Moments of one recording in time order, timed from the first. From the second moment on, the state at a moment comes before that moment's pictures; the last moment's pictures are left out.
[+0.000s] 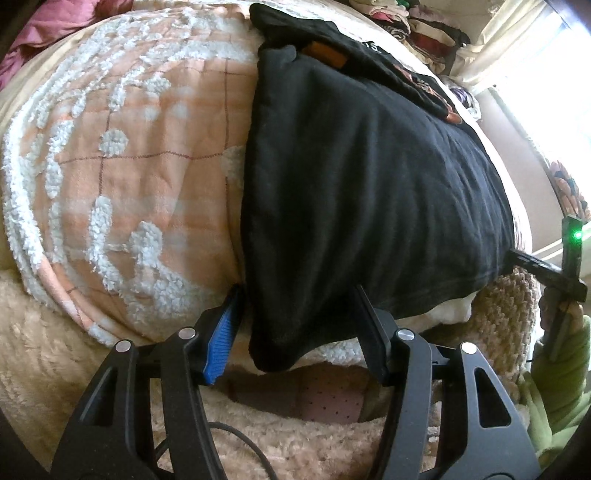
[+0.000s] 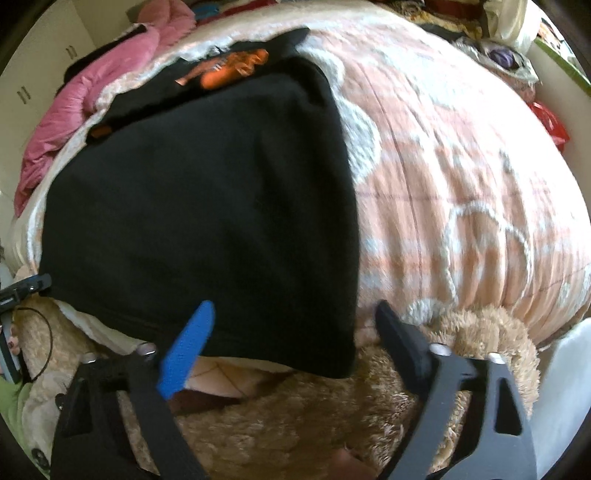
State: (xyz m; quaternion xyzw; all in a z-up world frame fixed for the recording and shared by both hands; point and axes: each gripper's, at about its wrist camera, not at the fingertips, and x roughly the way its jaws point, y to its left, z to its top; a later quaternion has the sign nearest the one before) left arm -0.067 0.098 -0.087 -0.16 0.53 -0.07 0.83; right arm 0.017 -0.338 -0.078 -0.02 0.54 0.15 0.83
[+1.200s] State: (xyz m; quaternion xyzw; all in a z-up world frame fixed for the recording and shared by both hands) left arm -0.072 0.118 -0.009 -0.18 0.41 -0.08 0.89; right arm -0.007 -0.375 0.016 0.08 0.36 0.23 0.90
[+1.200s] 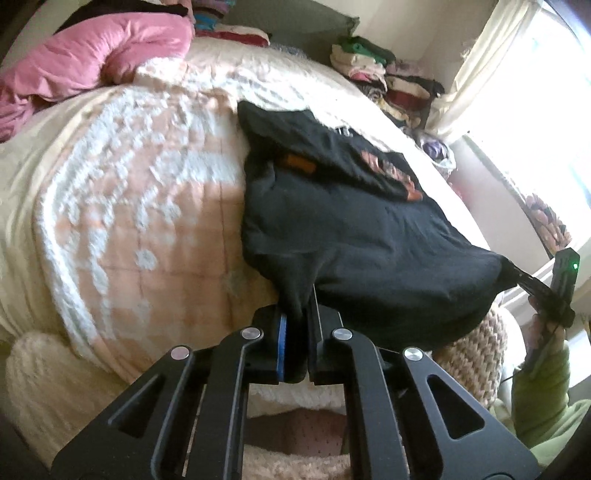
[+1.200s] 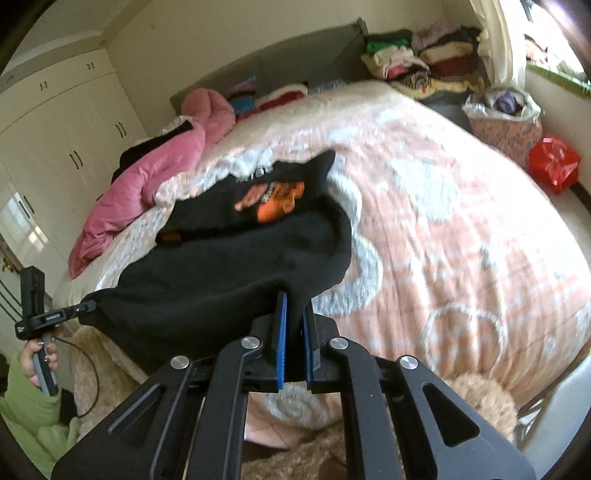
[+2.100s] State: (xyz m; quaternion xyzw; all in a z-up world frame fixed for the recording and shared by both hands) left arm 0.021 0.150 0.057 -0.20 0.34 -0.06 0.92; right arm 0.105 -0.318 0.088 0.01 0.30 0.20 0.93
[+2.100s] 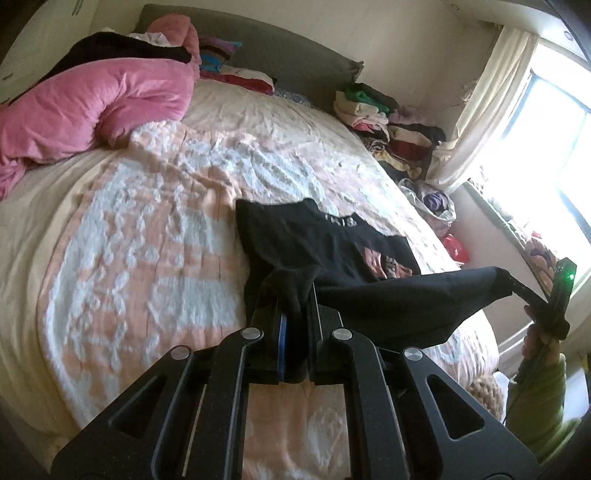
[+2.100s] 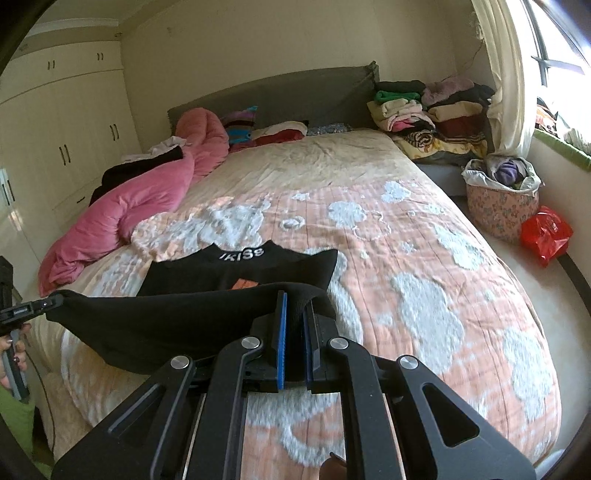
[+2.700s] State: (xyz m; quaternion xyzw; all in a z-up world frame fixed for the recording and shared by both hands) left arm 0.113 0.156 0.068 -0.17 0.33 -0.03 0.93; right arm 0.195 -0.298 0.080 0.00 0.32 0.14 0.94
